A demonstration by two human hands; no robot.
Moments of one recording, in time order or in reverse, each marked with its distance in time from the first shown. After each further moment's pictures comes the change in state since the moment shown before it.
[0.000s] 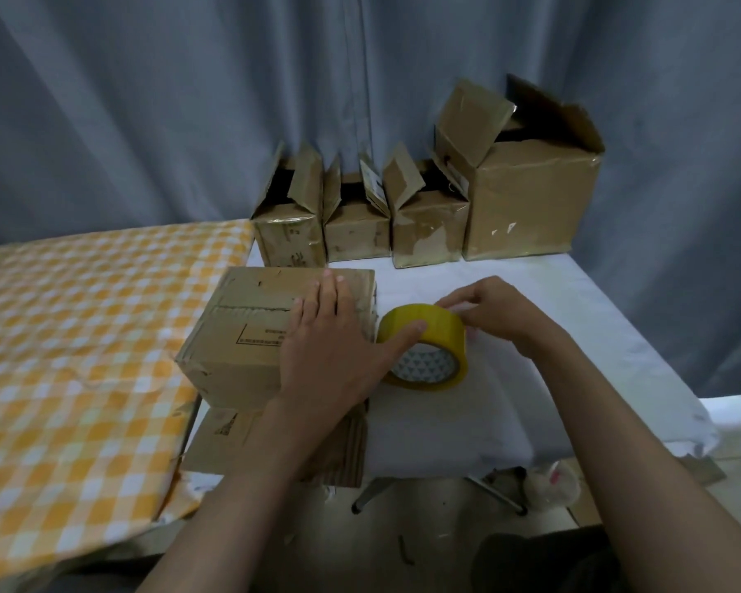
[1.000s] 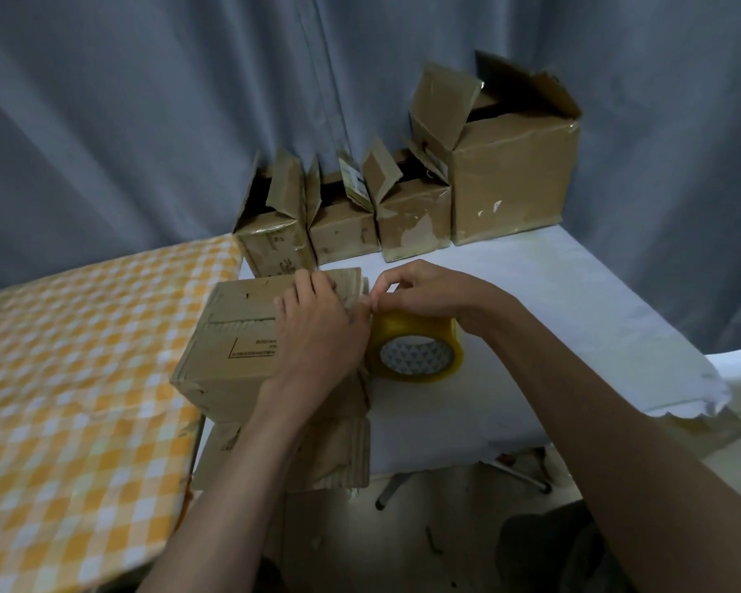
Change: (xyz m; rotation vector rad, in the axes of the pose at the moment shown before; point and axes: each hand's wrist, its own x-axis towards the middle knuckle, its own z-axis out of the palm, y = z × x) left_hand 0.022 0.001 -0.009 -0.148 0.048 -0.015; right_hand -0.013 -0.062 0.023 0.040 -0.254 -0.085
